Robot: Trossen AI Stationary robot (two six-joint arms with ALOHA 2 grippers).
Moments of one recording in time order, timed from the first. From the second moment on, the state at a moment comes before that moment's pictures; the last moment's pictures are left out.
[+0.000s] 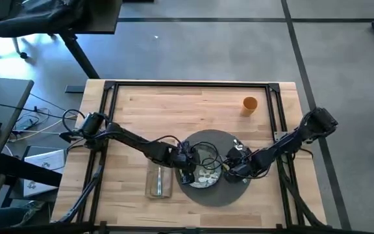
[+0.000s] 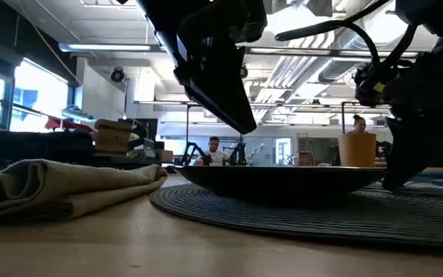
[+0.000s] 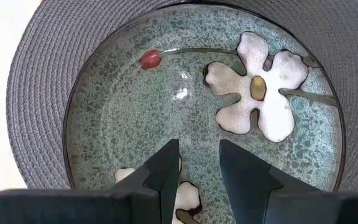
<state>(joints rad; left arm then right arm) -0.29 1.94 1.35 -0.39 -0.28 -0.30 0.53 1.59 0.71 -0.45 0.36 1.24</state>
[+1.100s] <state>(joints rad) -0.29 1.94 1.35 -0.37 -0.28 -0.30 0.50 1.57 0.70 -0.44 0.39 1.16</state>
